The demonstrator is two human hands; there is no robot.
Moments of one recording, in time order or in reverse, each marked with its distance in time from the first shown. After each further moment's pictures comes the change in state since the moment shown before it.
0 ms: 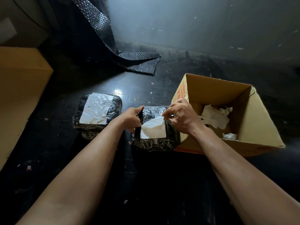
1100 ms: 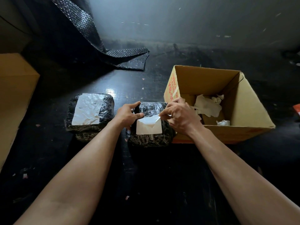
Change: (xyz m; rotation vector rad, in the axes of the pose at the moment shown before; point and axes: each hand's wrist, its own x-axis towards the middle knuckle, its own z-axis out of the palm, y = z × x) left_hand 0.010 -0.009 0.015 -0.029 0.154 0.157; right_hand -0.037 -0.002 0.001 -0.002 0.039 0.059
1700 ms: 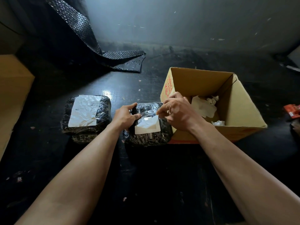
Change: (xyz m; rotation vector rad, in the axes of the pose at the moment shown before) left_hand 0.000 0.001 0.006 -0.005 0.051 0.015; right_hand 0.004 -0.006 -0.023 -0.049 -0.031 -0.054
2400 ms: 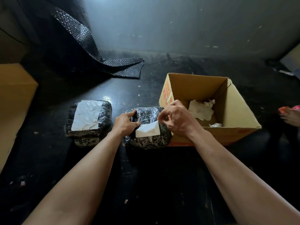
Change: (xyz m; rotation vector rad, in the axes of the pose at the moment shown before) left_hand -0.024 0.001 0.000 0.087 0.040 -0.019; right_hand -0.022 -0.019 -0.005 0.118 0.004 0.111
